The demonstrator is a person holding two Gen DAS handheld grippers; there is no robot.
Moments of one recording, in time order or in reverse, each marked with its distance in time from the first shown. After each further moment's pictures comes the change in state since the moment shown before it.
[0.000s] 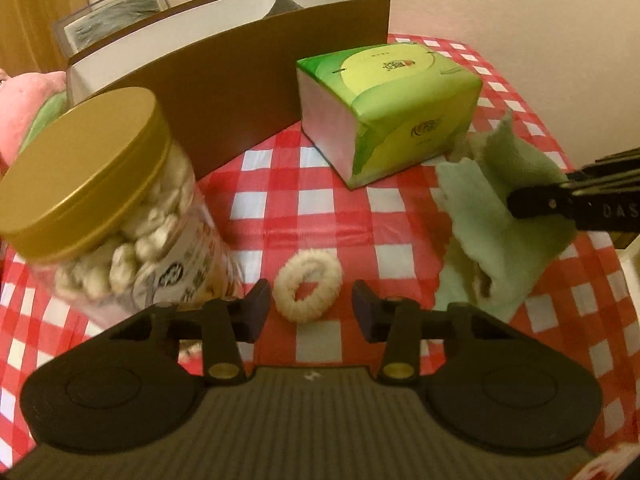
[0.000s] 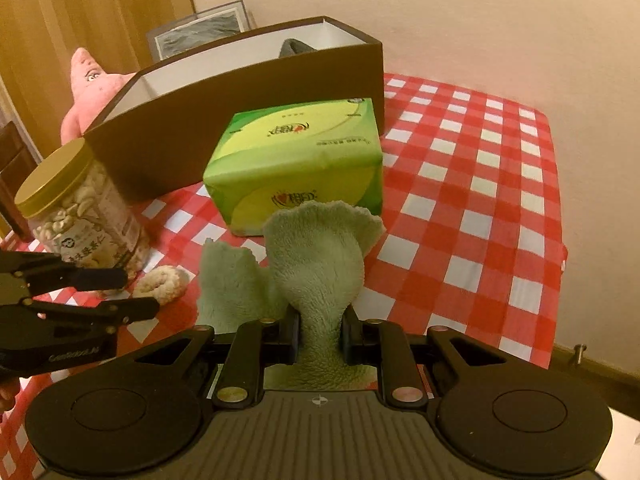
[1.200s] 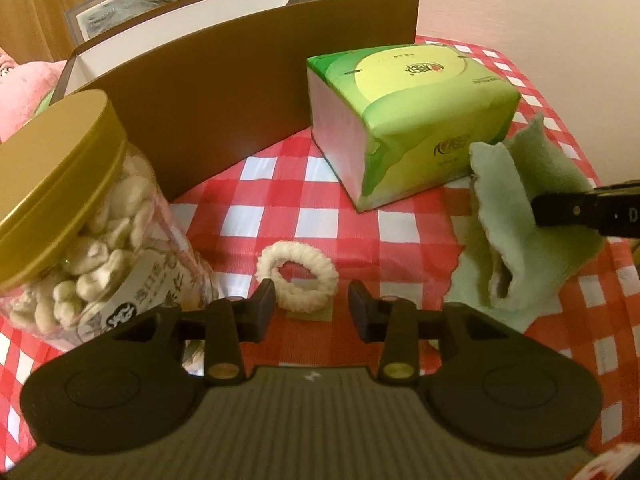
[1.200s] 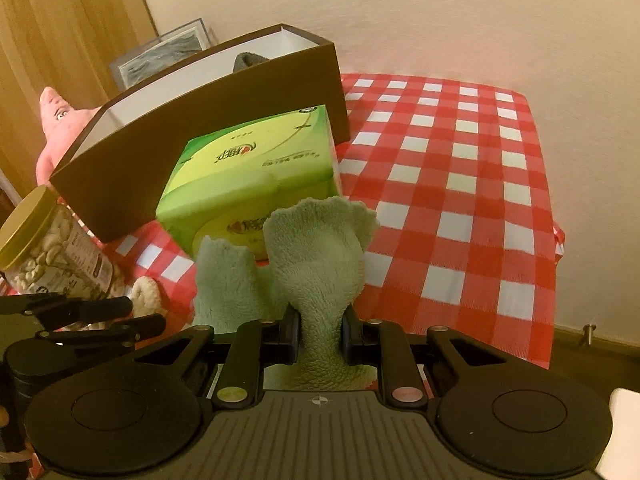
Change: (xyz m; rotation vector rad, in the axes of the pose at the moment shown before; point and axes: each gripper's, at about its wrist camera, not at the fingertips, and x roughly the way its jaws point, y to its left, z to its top) left arm 0.029 -0.012 0.017 -0.075 0.004 0.070; right arm 0.013 -0.027 0.012 0.109 -0.027 -0.007
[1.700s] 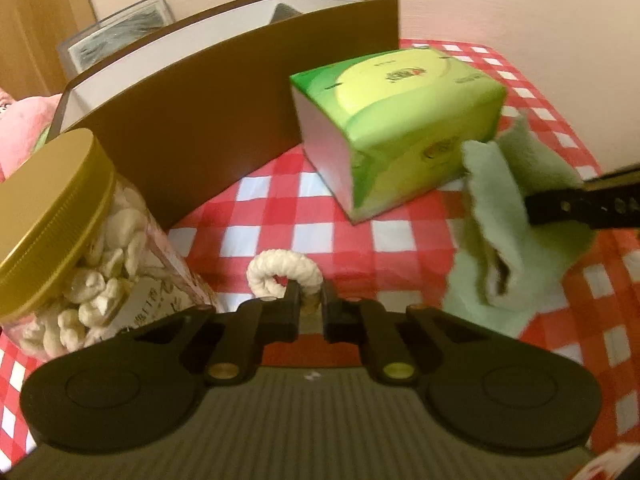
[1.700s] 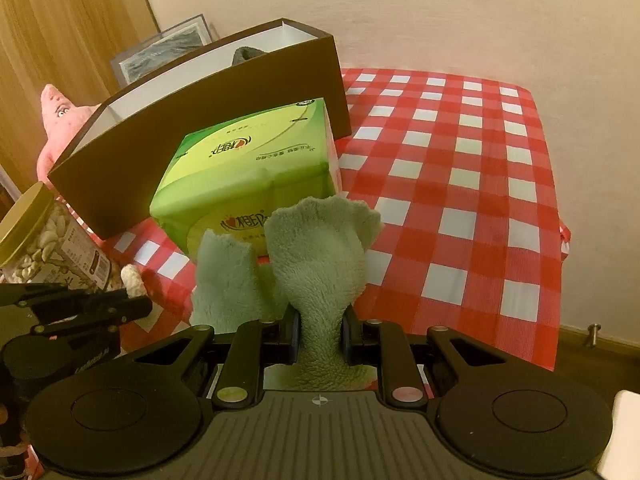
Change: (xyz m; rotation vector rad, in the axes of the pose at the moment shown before) left arm -0.004 -0.010 0.001 0.079 -0.041 0.034; right arm 0.006 -0.006 -0.001 -0.003 0.011 0.021
